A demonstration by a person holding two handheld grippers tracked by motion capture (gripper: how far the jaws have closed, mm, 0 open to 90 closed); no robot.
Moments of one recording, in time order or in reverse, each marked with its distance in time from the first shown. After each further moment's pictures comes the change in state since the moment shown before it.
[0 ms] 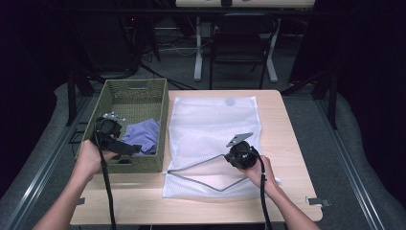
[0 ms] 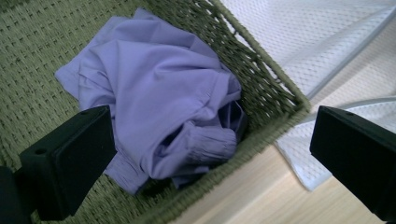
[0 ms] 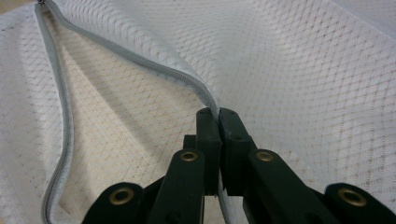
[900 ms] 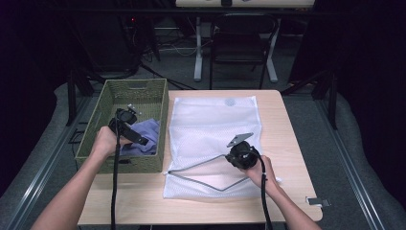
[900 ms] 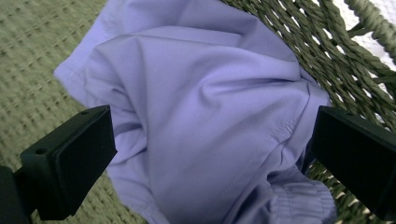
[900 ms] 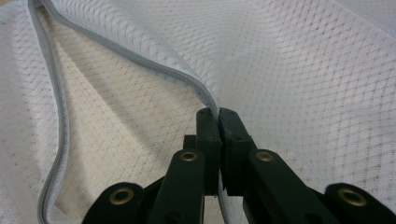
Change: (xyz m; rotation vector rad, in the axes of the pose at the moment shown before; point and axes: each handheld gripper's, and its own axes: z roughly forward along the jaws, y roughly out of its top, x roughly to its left) left arm 0.032 0.035 0.071 0.224 0.050 0.040; right arm -0.002 -0.002 0.000 0.012 -0.006 -0.006
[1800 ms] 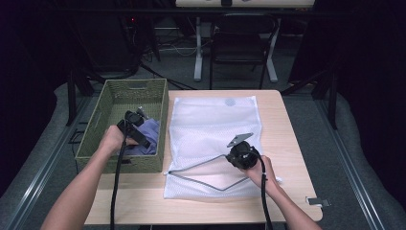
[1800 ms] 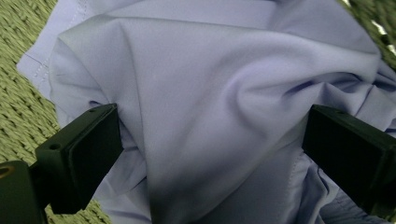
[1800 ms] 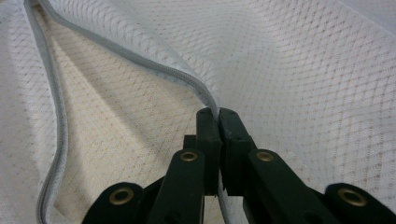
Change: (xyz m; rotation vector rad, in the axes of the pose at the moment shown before) left arm 0.012 0.013 0.042 0.159 -0.014 0.046; right arm 0.000 -0.001 0.001 0.007 -0.004 0.006
